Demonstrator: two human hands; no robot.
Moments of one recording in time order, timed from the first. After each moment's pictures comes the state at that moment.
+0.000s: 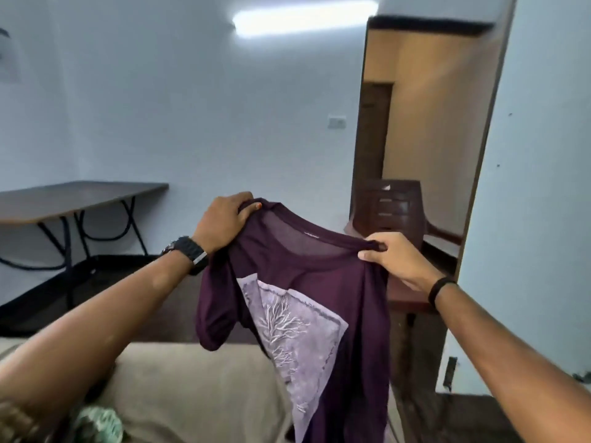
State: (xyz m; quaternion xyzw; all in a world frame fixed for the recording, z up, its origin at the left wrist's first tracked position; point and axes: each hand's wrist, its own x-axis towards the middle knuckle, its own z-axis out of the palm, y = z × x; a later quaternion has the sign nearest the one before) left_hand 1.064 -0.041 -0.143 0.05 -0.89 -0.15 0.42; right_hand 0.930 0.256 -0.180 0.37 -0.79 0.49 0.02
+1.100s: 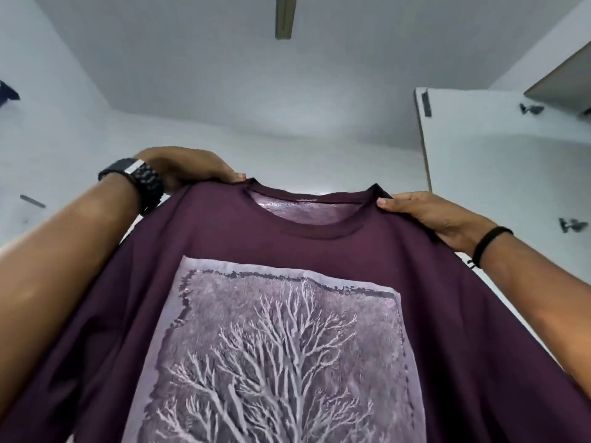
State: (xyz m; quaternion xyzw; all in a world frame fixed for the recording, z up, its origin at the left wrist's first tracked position) left_hand 1.240 0.015 0.216 -0.01 -0.91 -0.33 0.26; right_hand 1.043 0.331 0.161 0.50 -0.65 0.57 0.09
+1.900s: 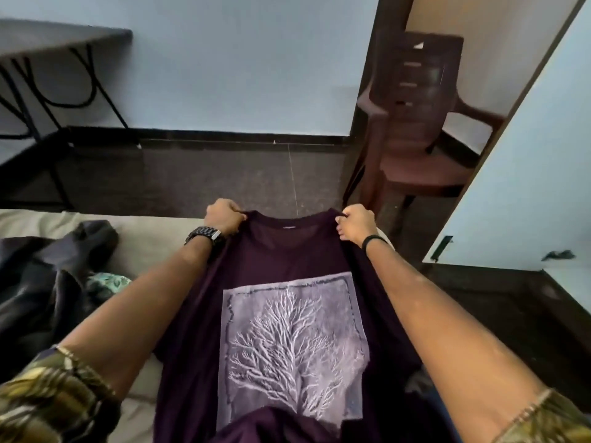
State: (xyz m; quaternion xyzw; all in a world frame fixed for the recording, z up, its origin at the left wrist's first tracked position) left_hand 1.050 -0.084 -0.390 0.37 -0.84 -0.38 0.14; right_hand 0.926 0.151 -0.380 0.11 -0.90 0.42 -0.11
